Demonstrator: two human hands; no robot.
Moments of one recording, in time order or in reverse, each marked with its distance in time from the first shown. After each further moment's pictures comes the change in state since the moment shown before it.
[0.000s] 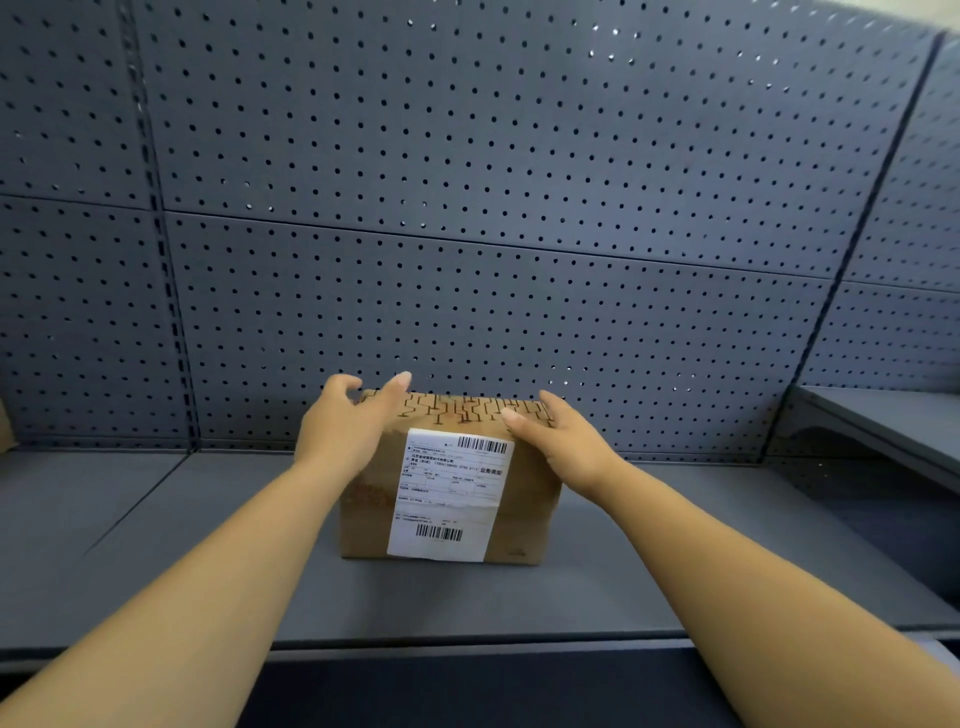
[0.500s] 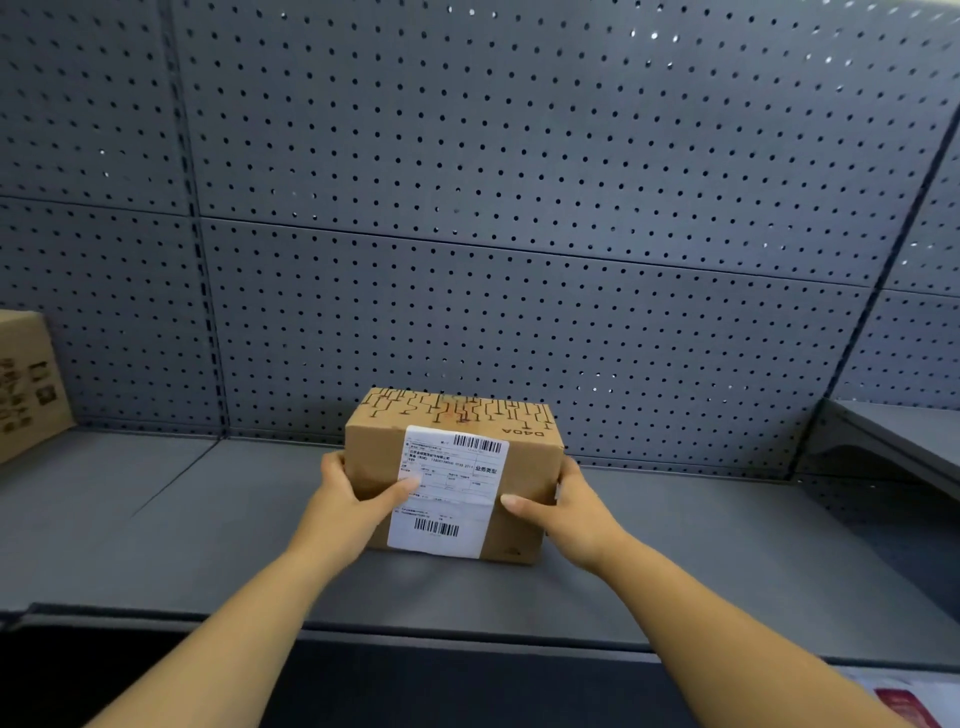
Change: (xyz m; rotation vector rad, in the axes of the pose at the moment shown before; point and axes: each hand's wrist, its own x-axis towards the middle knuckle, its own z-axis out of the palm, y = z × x) left_hand -0.049 -0.055 0.017 -0.112 -0.106 -0.111; right_hand -0.020 0.056 0.012 0.197 -0.136 0.063
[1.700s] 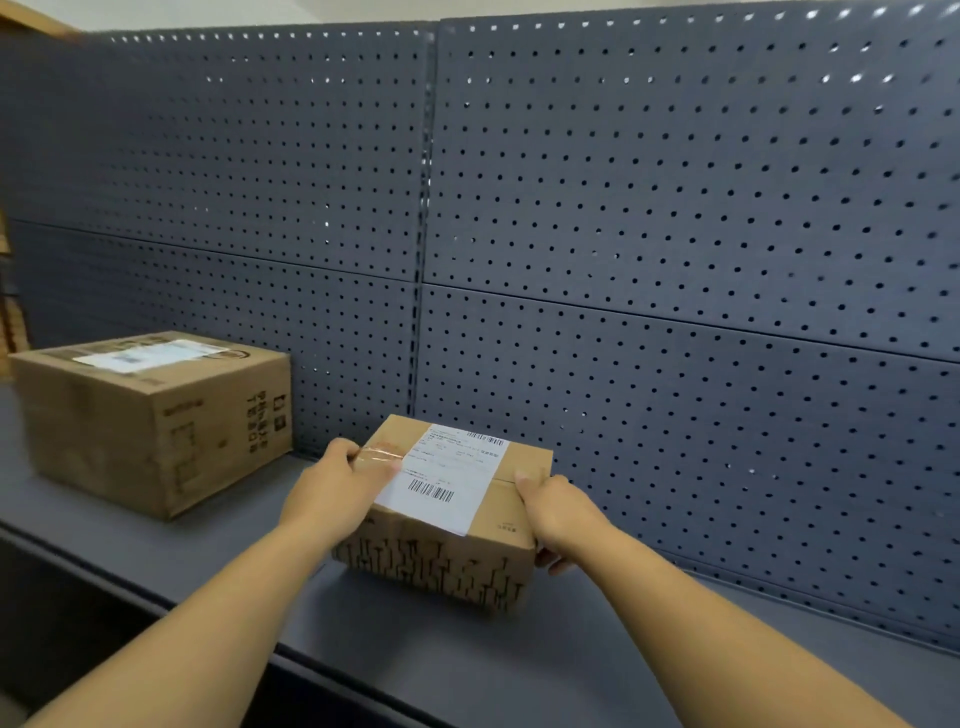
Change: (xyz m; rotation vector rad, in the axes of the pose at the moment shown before) left_hand 0.062 -0.008 -0.191 0.385 0.407 -0.131; right_hand 0.103 -0.126 0.176 -0.422 -0.222 0.108
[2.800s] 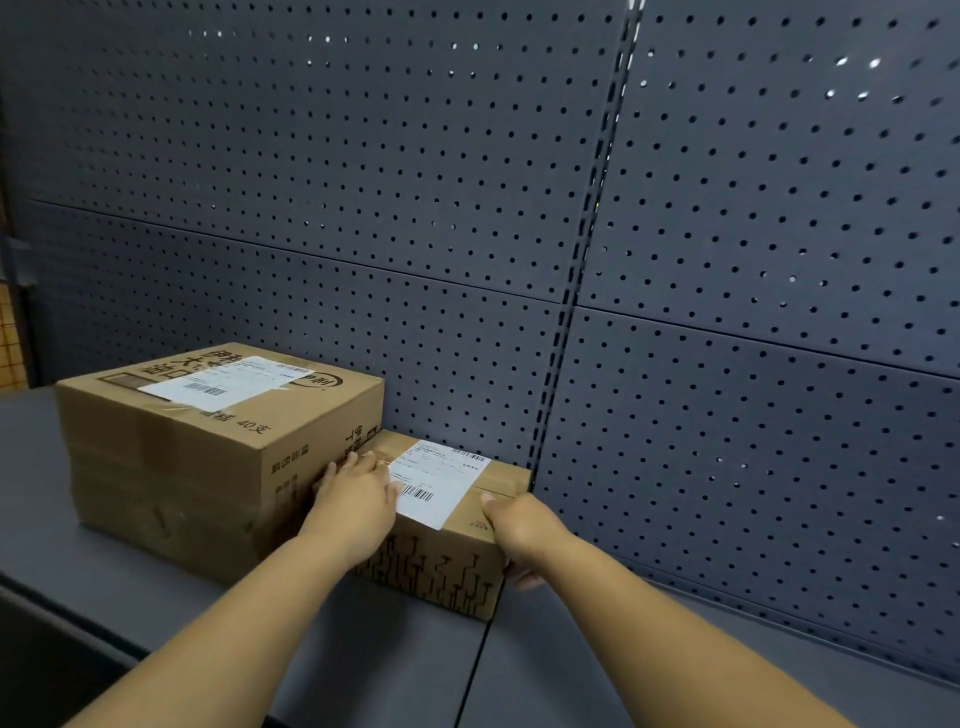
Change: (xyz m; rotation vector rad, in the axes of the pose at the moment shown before) left_hand 0.162 -0.106 -0.064 0.603 -0.128 0.286; right_hand 0.097 -0.146 0.150 0.061 -0.091 0.135
